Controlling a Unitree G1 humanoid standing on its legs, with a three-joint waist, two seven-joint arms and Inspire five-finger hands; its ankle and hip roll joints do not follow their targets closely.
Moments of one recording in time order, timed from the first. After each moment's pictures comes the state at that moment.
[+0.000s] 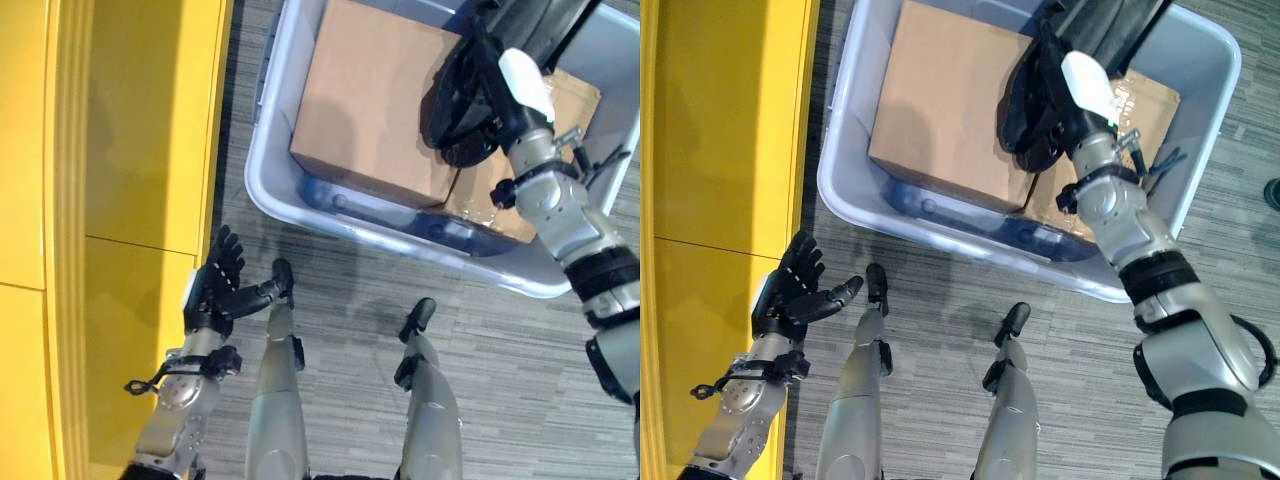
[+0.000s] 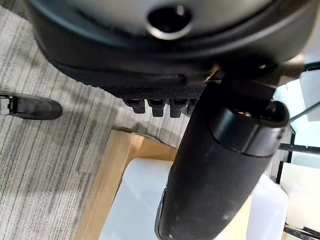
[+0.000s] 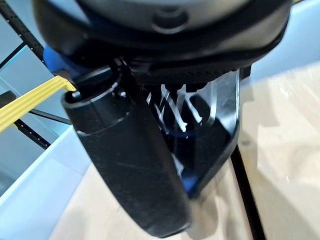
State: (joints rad) left arm 0.06 0.51 -0.14 -0.01 -0.62 -0.23 0.17; right arm -1.04 -0.75 0.55 0.64 -0.10 -0.11 -0.23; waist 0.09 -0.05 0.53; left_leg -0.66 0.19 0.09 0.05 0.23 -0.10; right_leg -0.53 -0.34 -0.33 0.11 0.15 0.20
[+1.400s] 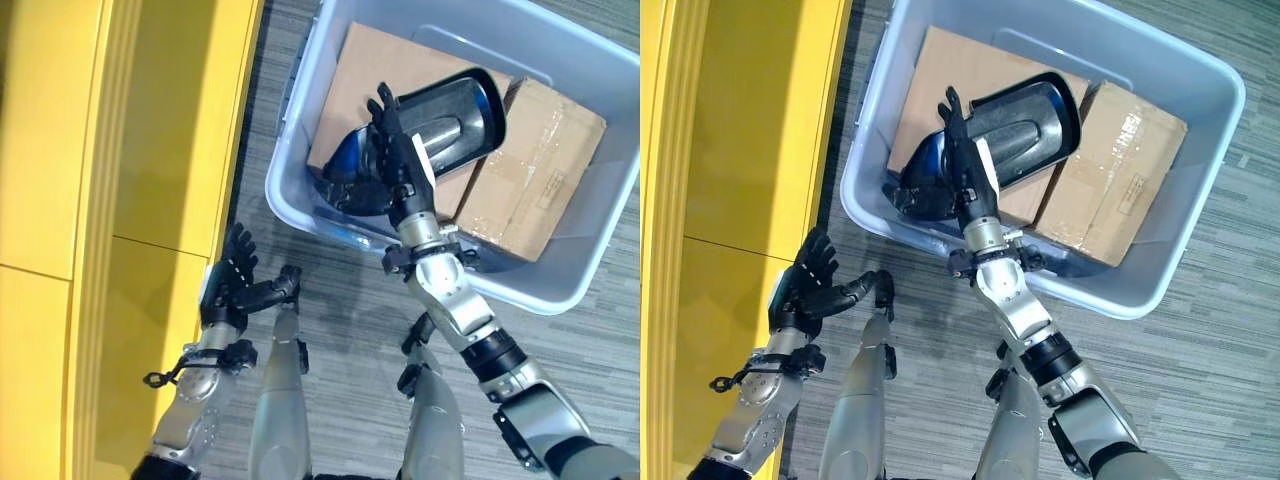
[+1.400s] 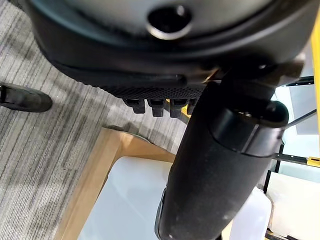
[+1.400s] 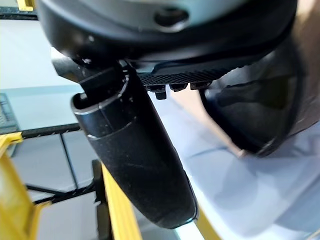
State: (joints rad) left arm 0.01 0.48 -0.20 -0.03 -0.62 -0.19 0.23; right arm -0.68 -0.29 0.40 0.27 0.37 -0.15 -0.31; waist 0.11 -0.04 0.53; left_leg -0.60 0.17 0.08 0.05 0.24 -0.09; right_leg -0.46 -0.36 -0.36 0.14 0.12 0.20
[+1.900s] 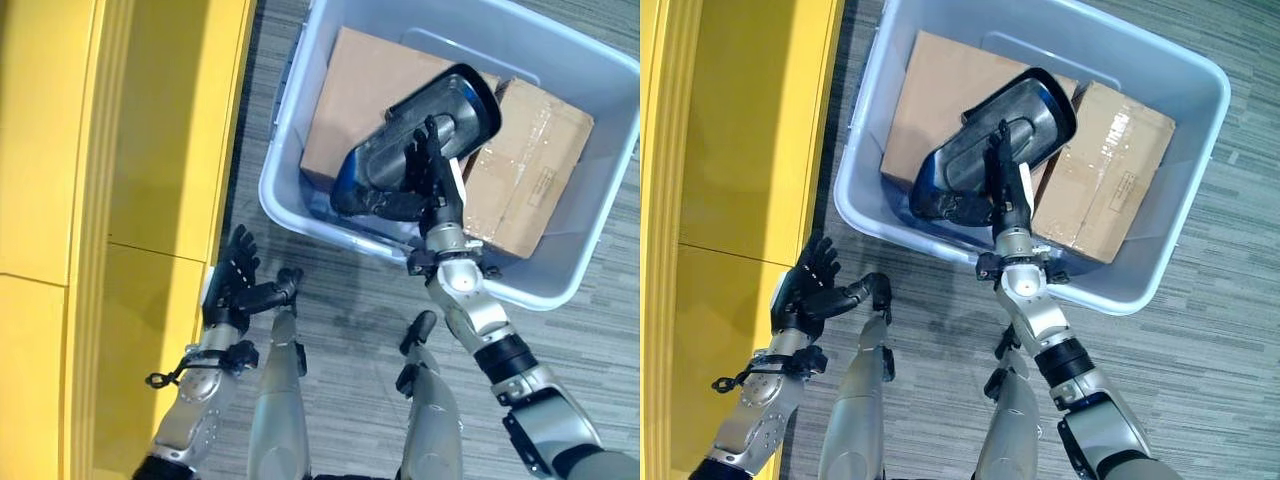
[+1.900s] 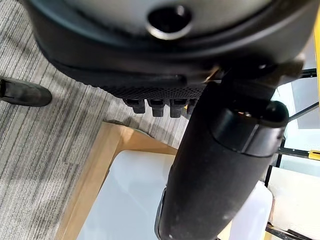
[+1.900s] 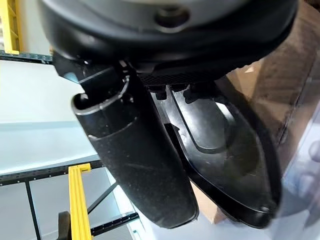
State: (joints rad) left arm 0.01 0.48 -0.21 -0.03 -0.62 -0.19 0.23; right arm -0.66 -0.33 0.33 0.31 0.41 -0.15 -0.35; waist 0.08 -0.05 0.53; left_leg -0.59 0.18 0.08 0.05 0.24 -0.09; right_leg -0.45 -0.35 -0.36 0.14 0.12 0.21
